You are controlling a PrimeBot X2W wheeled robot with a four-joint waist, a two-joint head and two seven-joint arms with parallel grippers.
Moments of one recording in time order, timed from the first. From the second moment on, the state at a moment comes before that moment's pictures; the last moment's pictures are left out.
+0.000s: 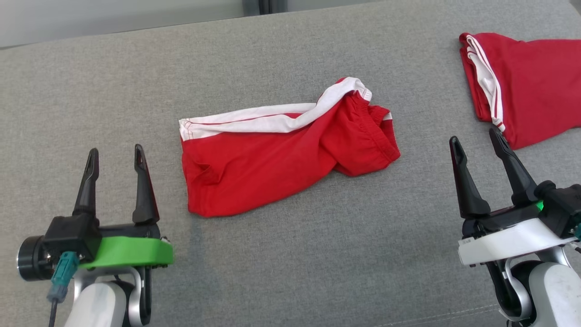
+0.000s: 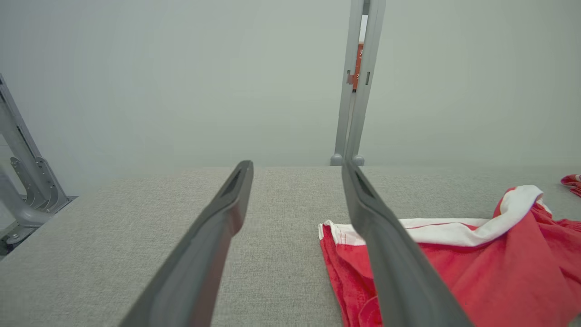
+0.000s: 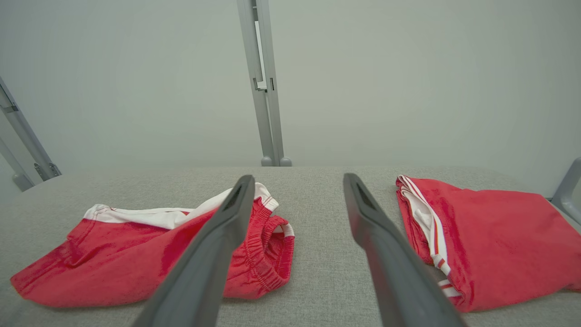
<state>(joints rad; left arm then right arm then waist) -0.16 0.23 -0.20 -0.01 -0.33 0.21 -0.22 -0.08 -0.17 0.04 -0.17 0.23 0.13 -0.10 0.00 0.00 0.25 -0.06</state>
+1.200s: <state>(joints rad) -0.29 0.21 -0.30 -0.05 -0.31 0.16 -0.23 -0.36 -0.23 0.14 0.19 0.24 0.13 -0.02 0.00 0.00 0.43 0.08</state>
